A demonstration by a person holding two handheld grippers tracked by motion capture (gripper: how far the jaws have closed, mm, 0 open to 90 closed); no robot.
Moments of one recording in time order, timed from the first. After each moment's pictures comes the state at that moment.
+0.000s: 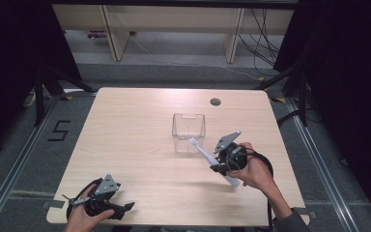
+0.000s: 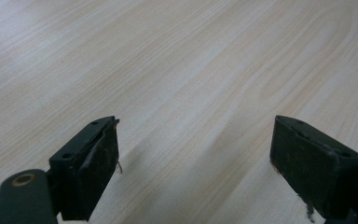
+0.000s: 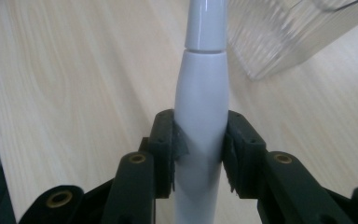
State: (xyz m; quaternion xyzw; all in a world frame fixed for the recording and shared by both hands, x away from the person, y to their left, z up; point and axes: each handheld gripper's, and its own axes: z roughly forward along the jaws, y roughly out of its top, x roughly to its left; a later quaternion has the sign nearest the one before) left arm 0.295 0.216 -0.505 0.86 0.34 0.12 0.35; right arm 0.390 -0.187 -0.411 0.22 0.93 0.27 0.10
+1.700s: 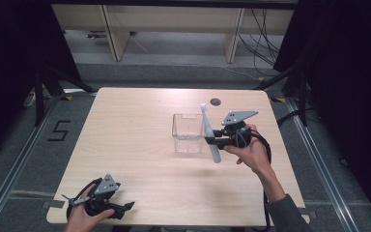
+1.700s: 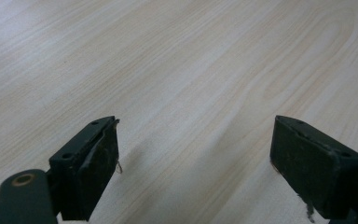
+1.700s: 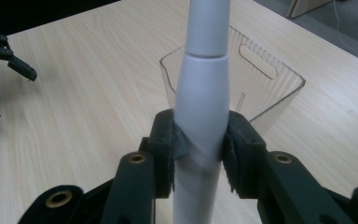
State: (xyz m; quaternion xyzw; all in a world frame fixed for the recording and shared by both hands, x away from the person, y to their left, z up) left arm 0.297 0.219 -0.504 0.87 0.34 0.13 0.34; right arm 0.431 -0.194 -0.383 0.26 0.86 0.42 0.11
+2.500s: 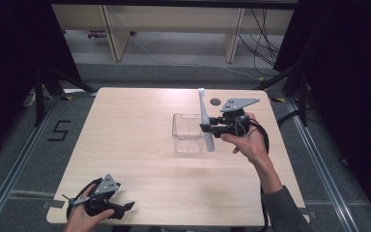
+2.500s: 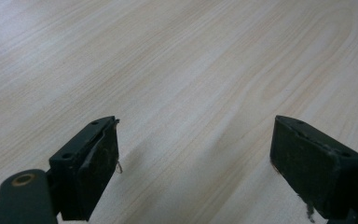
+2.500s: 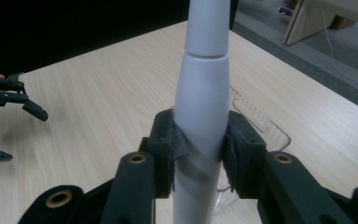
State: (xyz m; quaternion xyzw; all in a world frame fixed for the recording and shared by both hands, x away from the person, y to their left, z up) left arm 0.296 0.217 -0.505 0.86 0.35 0.12 0.35; right arm 0.439 -0.182 -0.349 0.25 0.84 0.47 0.13
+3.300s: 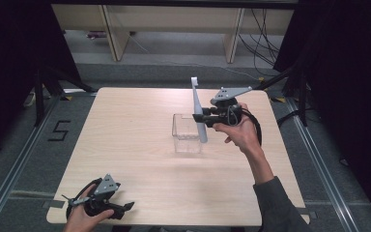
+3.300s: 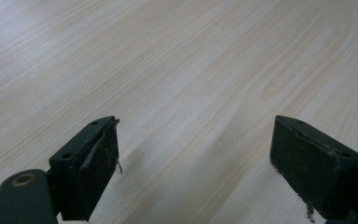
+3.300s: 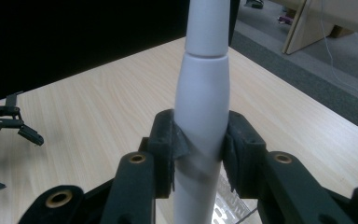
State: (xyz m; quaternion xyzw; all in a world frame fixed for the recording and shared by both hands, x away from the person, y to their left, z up) left arm 0.296 0.218 -0.504 0.86 0.34 0.12 0.35; right arm 0.459 -0.162 -0.334 0.26 0.83 0.48 0.12
